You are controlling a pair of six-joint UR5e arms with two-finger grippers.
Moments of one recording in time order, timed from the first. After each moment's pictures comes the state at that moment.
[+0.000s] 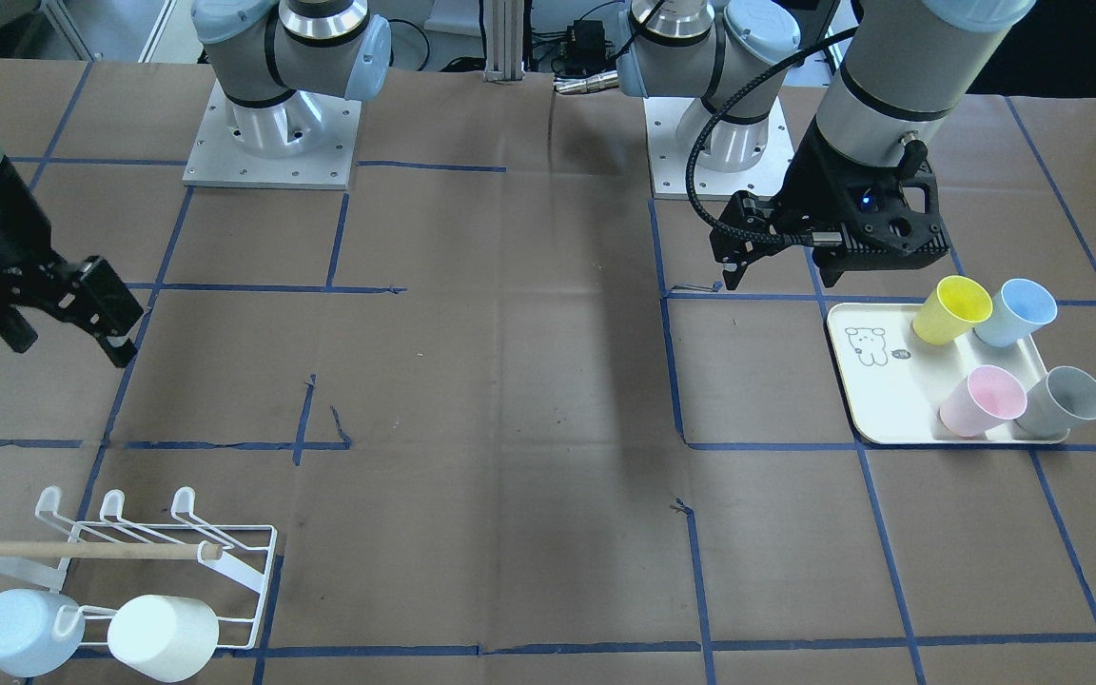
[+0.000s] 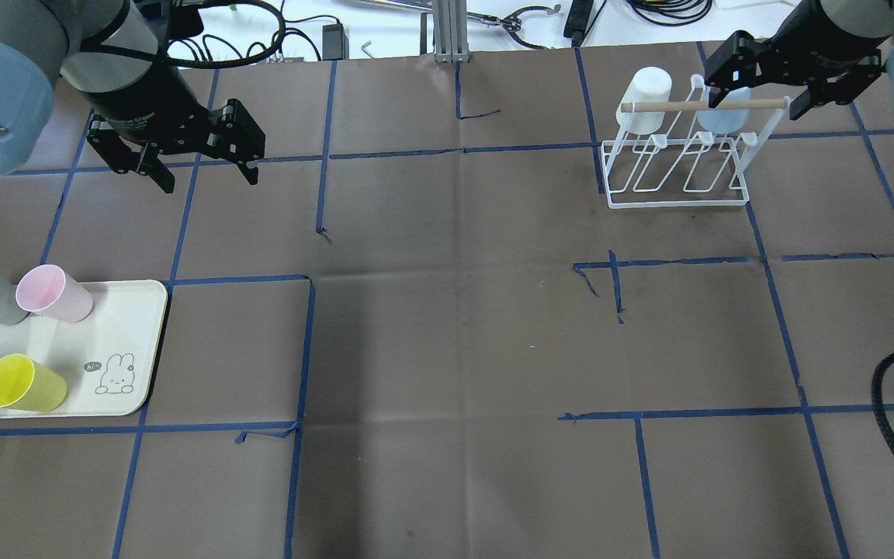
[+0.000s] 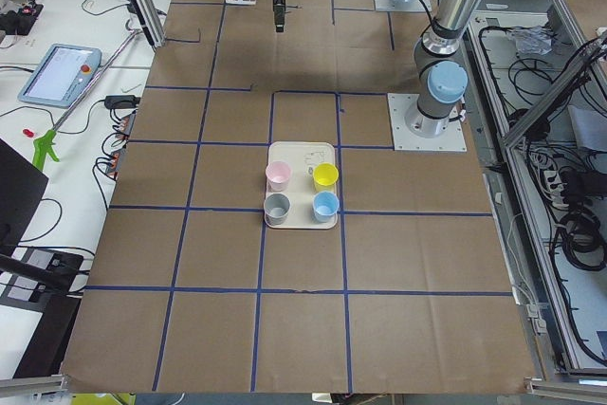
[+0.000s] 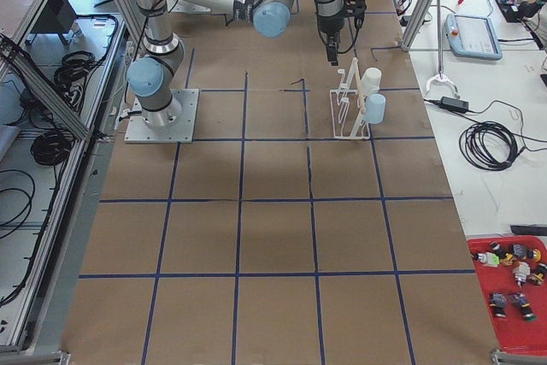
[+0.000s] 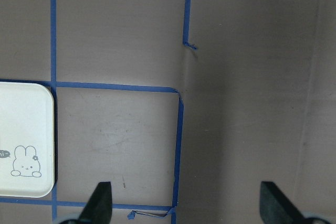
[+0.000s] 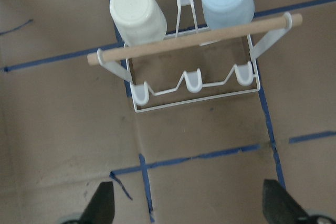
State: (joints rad) left arm -1.54 -1.61 -1.56 -1.52 1.56 -0.03; right arm 1.37 -1.53 1.62 -1.85 -1.49 0.00
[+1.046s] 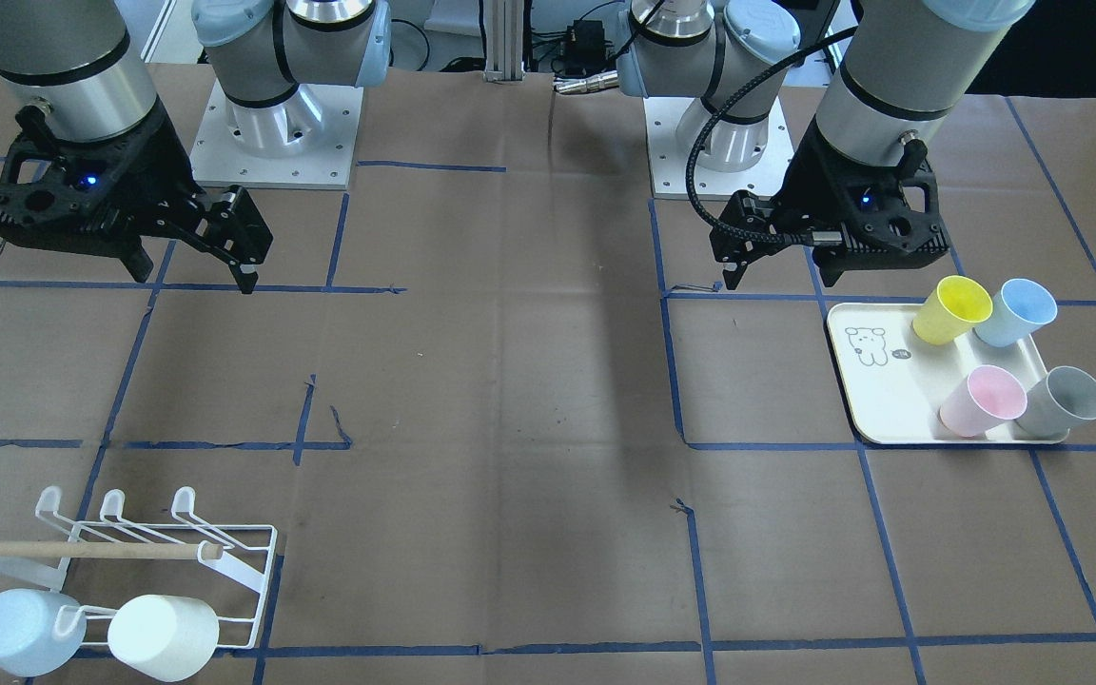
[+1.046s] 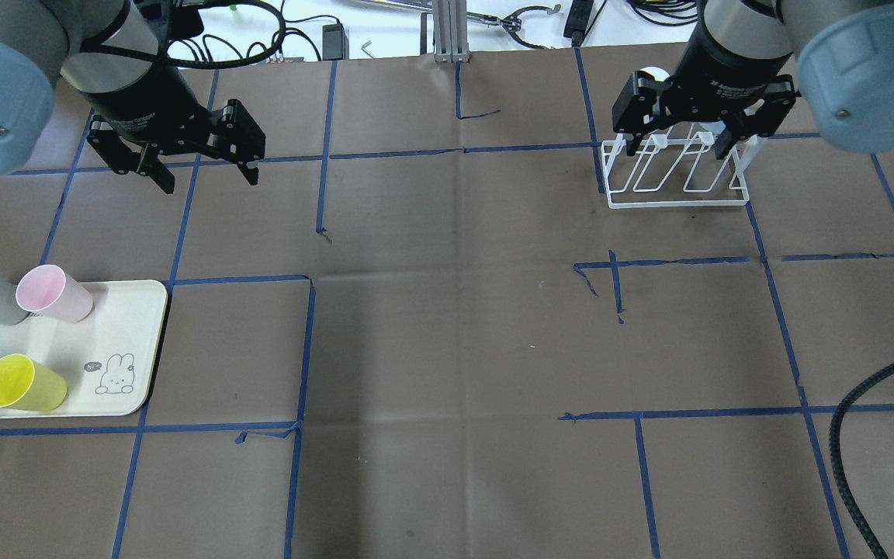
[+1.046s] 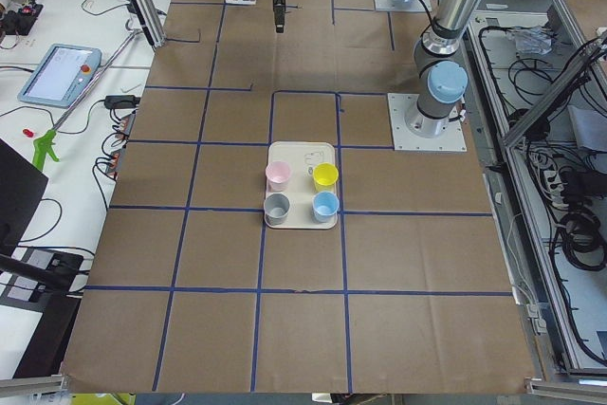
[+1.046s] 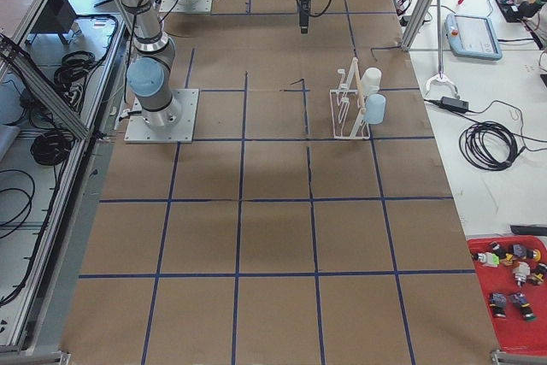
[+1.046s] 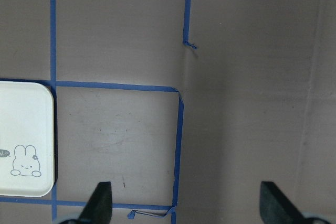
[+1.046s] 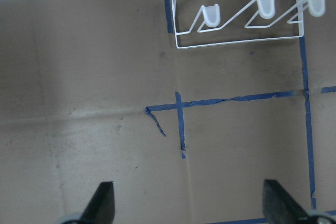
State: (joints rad) left arm -1.54 -1.61 -1.56 -1.52 1.56 -0.03; right arm 1.60 -1.54 1.58 -1.73 -1.56 0.10
